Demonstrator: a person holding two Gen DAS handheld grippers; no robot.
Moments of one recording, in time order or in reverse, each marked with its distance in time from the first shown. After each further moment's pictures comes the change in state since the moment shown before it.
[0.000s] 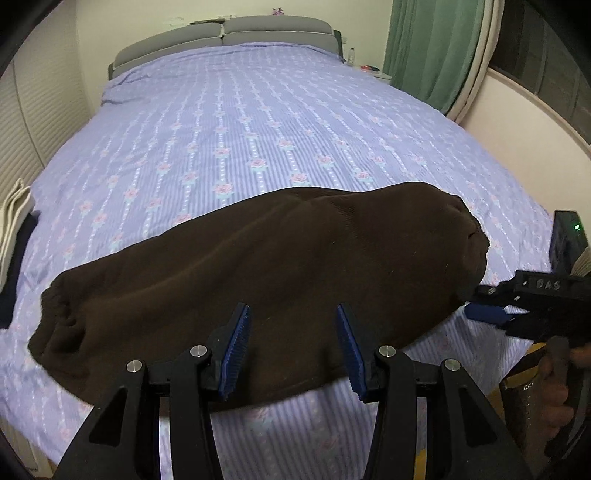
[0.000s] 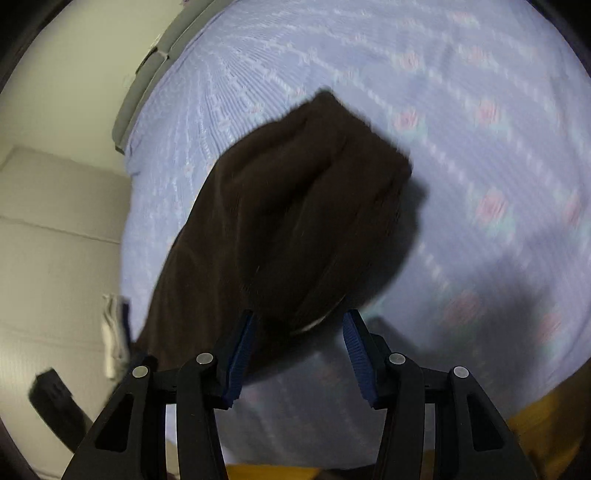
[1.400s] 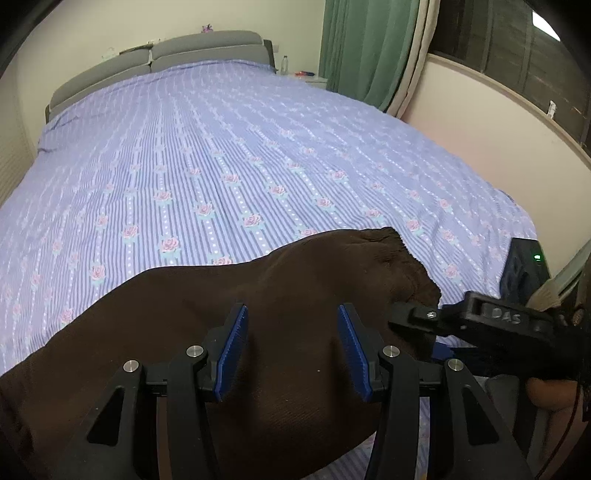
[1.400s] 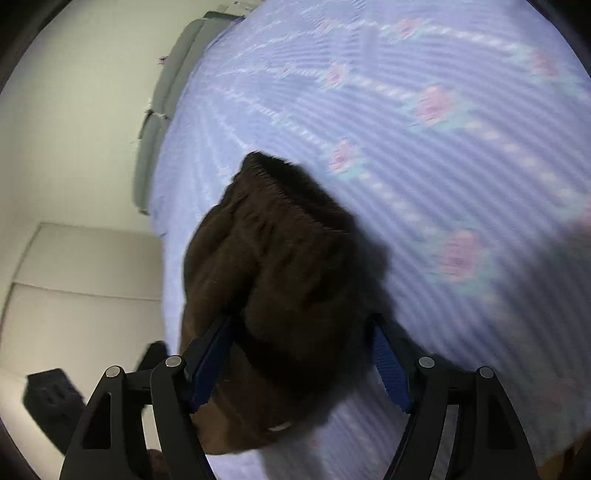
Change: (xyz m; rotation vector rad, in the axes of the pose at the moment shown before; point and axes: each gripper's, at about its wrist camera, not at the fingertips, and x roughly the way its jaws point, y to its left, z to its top) left arm 0.061 -0.107 0.067 0.170 -0.046 -0.162; right arm 0.029 -0.040 0.035 0.164 -0.115 0.208
